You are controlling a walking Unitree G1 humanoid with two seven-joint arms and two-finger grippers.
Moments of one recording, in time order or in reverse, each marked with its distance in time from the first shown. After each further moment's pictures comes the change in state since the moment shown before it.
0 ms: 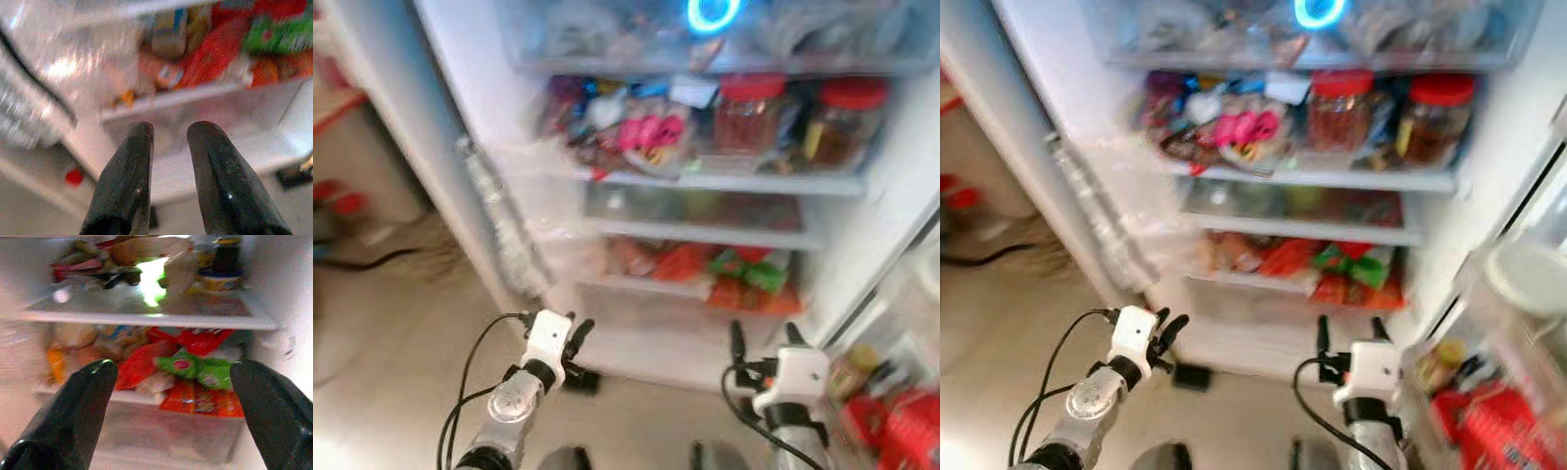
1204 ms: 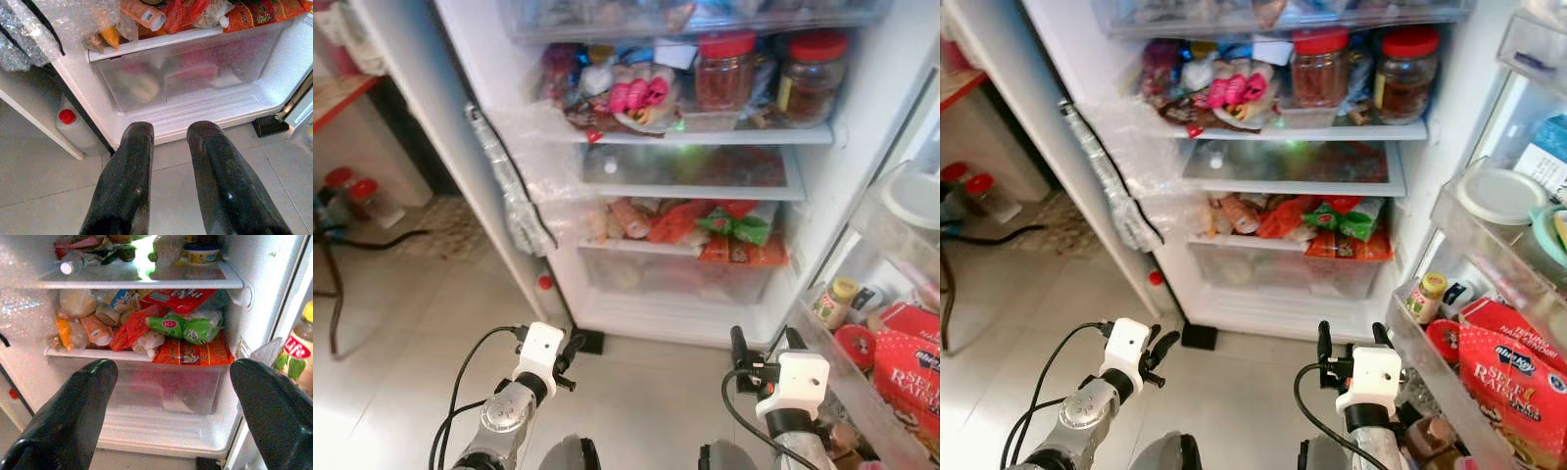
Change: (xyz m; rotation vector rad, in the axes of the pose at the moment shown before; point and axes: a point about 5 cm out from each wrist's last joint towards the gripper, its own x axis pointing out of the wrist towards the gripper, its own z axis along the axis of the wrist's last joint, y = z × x) left arm -0.008 0.003 -0.017 -0.024 0.090 0.015; right arm -0.006 -0.003 -0.009 -0.007 0.033 -0.006
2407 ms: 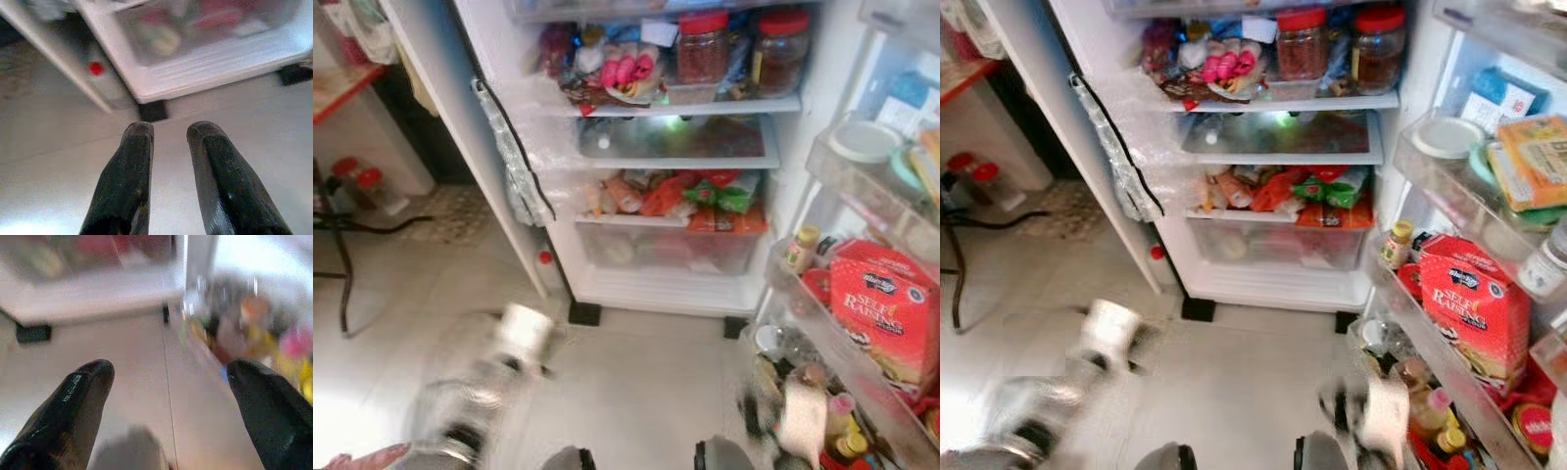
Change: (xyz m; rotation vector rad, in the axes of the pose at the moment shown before) left arm 0.004 0.053 0.011 0.082 0.153 0.093; right arm -0.032 -0.029 -0.098 0.128 0.513 -0.157
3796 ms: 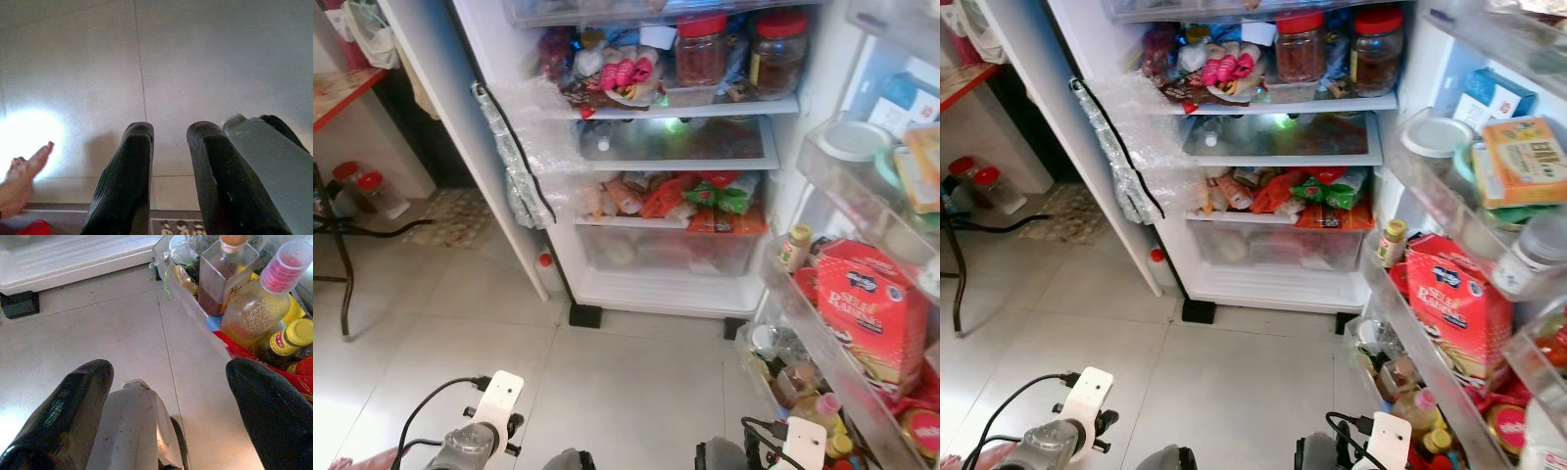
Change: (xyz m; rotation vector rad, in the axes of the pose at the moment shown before) left arm -0.044 -0.020 -0.092 -0.054 0.514 0.038; right arm 0.003 -0.004 -0.021 0.079 0.142 -0.021
